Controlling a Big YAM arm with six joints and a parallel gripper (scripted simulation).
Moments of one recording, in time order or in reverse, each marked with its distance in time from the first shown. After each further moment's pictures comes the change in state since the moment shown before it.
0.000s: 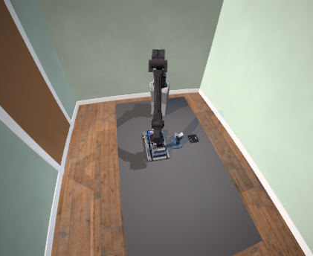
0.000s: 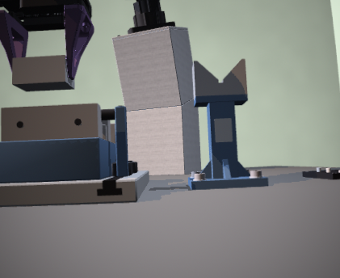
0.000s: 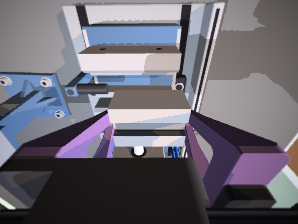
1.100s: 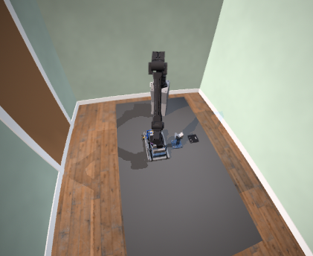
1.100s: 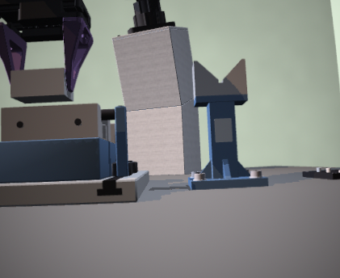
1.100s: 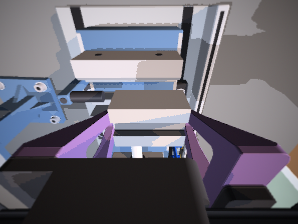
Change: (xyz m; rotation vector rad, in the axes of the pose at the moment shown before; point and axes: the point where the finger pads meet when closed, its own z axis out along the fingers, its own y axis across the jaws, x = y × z) arm -0.002 -0.001 0.015 0.001 -0.003 -0.003
